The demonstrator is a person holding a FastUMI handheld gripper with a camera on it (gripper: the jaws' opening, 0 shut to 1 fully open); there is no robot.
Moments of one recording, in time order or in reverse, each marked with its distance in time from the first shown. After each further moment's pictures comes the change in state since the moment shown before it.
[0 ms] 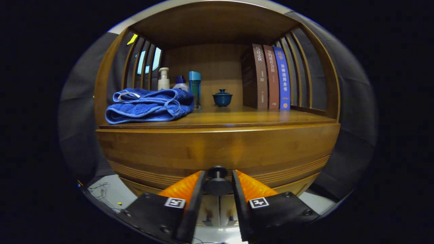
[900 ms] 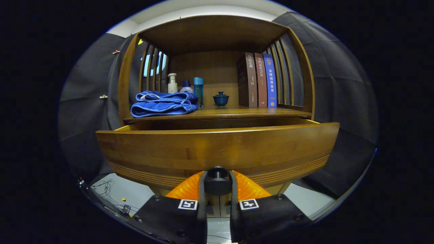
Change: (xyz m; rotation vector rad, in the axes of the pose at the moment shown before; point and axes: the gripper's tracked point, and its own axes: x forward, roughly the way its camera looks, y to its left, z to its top) arm -0.107 -0.007 -0.012 -0.002 -0.006 0.013
